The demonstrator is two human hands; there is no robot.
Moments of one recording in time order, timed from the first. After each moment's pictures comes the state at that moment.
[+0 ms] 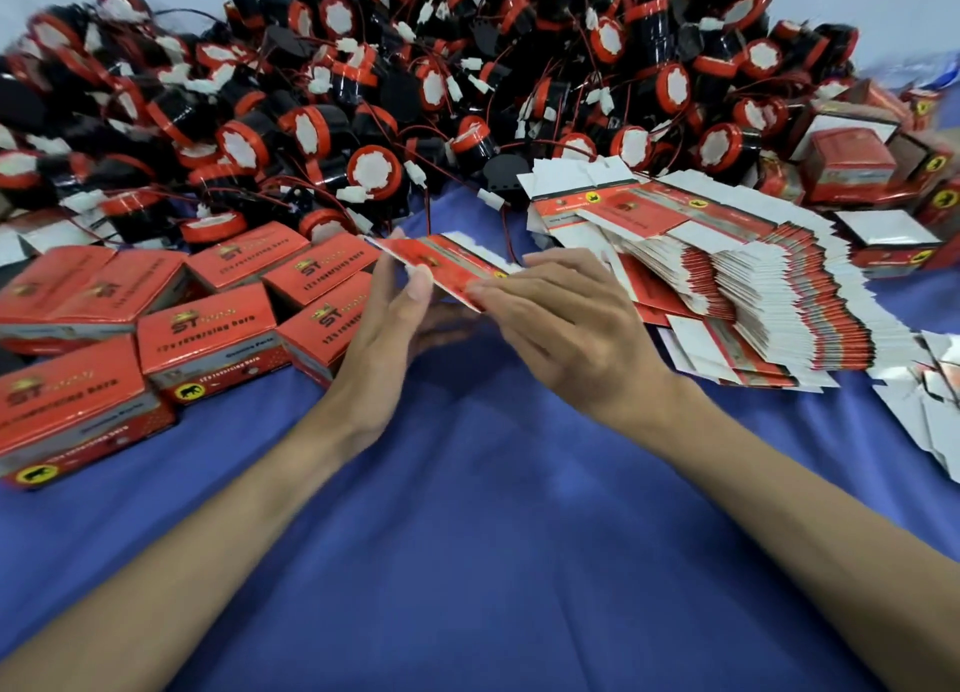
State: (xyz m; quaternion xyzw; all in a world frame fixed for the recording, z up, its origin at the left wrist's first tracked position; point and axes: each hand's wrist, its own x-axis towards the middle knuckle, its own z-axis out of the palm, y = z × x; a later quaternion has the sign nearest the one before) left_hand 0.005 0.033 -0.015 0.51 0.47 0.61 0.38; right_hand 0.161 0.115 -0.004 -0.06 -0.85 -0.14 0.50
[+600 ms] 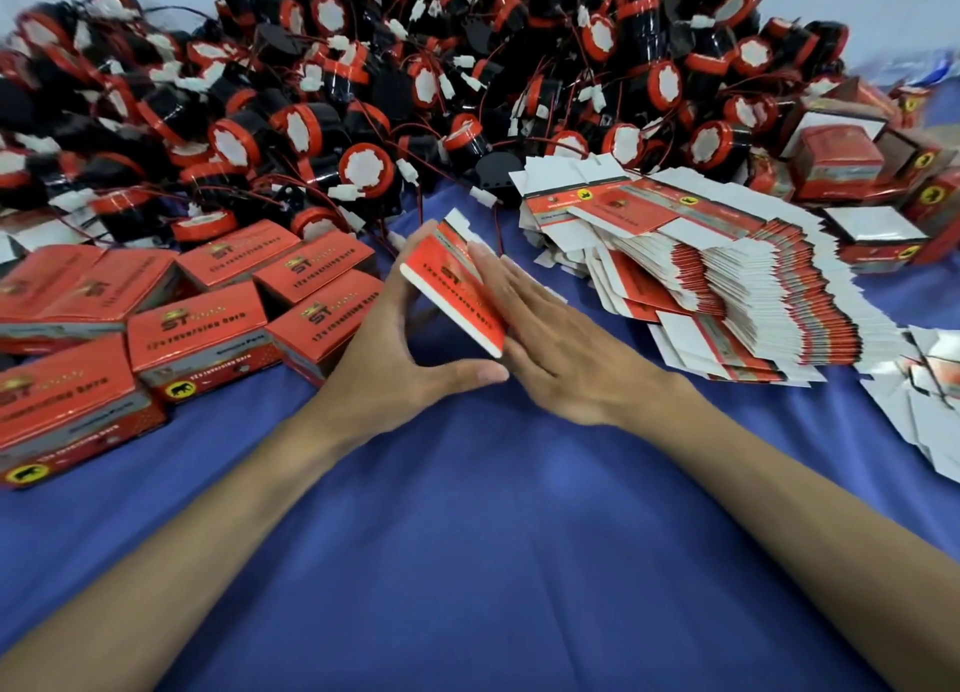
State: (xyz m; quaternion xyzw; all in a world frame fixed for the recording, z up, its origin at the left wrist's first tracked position) left_hand 0.004 0.034 -0.022 0.62 0.53 0.52 0.27; right_hand 0.173 0.114 -0.006 -0.19 -0.95 0.15 0.18
